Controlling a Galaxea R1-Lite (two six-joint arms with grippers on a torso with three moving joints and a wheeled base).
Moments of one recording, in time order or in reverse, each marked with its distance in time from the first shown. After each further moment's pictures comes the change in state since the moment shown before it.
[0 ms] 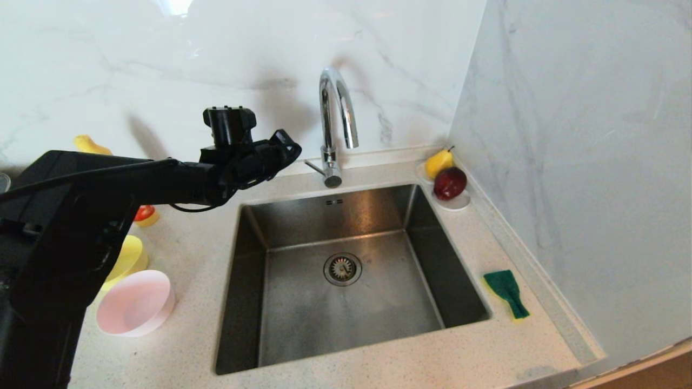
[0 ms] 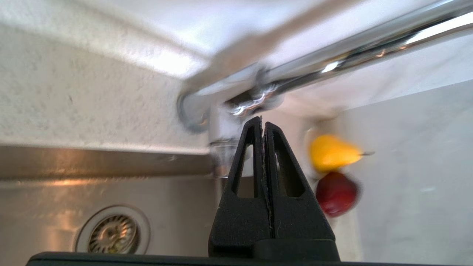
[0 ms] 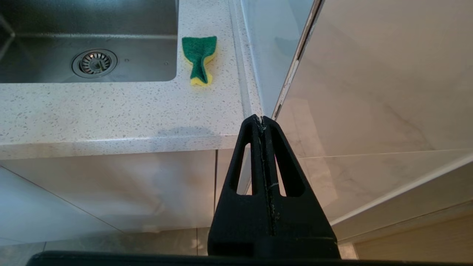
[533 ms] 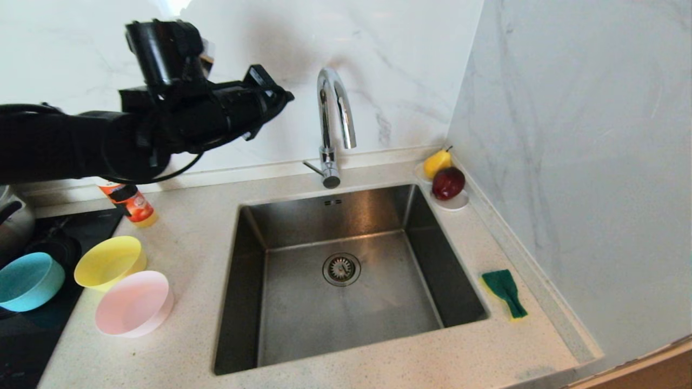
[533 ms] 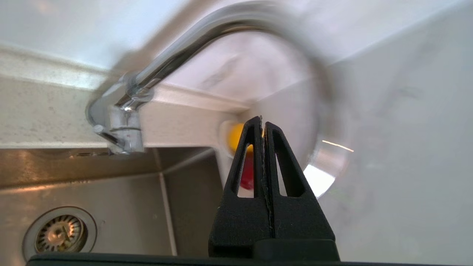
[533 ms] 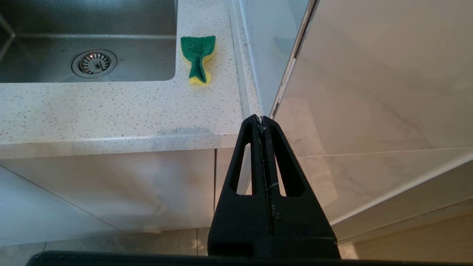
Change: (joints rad) left arm -0.052 -0.393 0.235 0.019 0.003 0.032; right arm 0.000 0.000 0.000 0.000 0.000 0.000
